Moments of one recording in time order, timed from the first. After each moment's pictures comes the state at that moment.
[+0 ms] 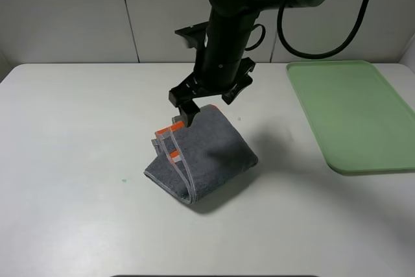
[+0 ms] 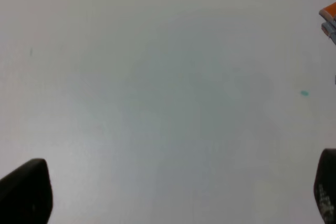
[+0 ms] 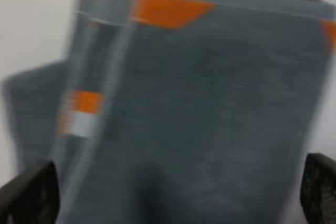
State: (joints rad) left arm -0.17 0.09 -0.48 0.17 1.07 -0.18; right arm 0.70 2.04 -1.58 0.07 0.94 0.03
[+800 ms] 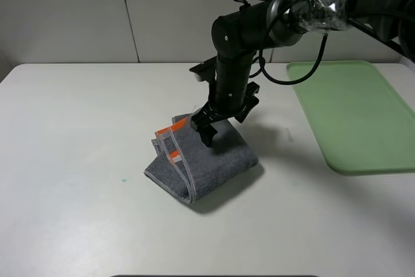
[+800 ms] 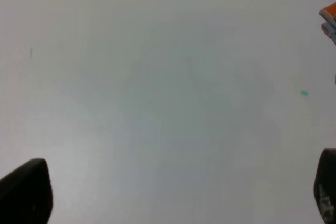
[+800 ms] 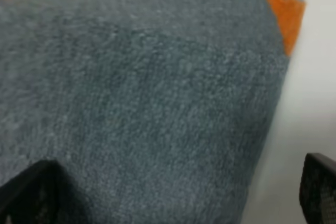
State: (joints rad) left arm -0.17 0.09 -0.48 0.17 1.07 -0.18; right arm 0.64 2.23 -1.58 0.00 0.88 -0.04
